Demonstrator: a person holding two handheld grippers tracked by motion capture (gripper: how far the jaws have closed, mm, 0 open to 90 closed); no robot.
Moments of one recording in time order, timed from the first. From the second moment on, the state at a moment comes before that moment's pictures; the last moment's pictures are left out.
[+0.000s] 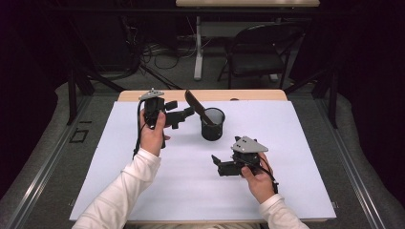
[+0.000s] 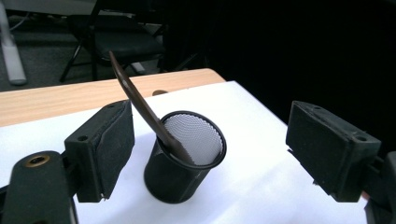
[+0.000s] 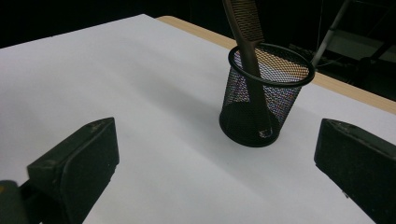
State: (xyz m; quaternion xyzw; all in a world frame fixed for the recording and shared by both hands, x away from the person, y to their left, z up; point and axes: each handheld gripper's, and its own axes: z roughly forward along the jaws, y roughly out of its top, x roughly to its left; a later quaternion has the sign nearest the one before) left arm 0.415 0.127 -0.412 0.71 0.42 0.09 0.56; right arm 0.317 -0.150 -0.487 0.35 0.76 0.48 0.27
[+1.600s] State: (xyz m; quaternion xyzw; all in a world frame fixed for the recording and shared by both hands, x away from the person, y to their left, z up) left arm 0.358 0.155 -0.405 0.77 0.34 0.11 0.53; right arm 0.316 -0.152 -0.477 0.35 0.75 0.48 0.27
